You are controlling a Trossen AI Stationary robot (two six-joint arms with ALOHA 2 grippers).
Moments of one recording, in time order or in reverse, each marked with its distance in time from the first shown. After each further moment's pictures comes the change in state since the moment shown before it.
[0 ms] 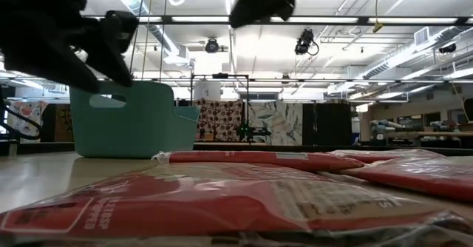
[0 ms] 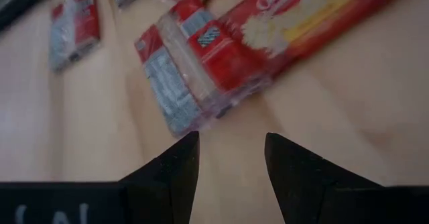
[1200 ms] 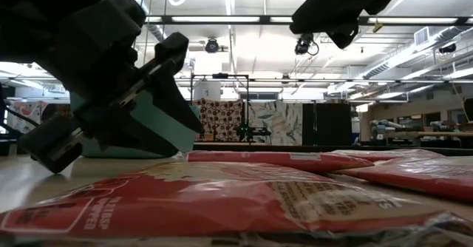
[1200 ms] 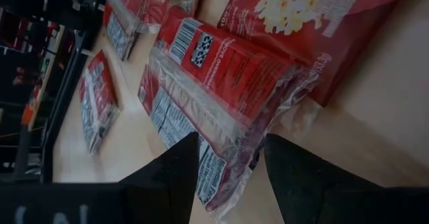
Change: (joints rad) left arm 0.127 0.438 0.029 0.516 -0.005 0.580; right arm 0.122 -0.281 -0.551 0.503 0.026 0.155
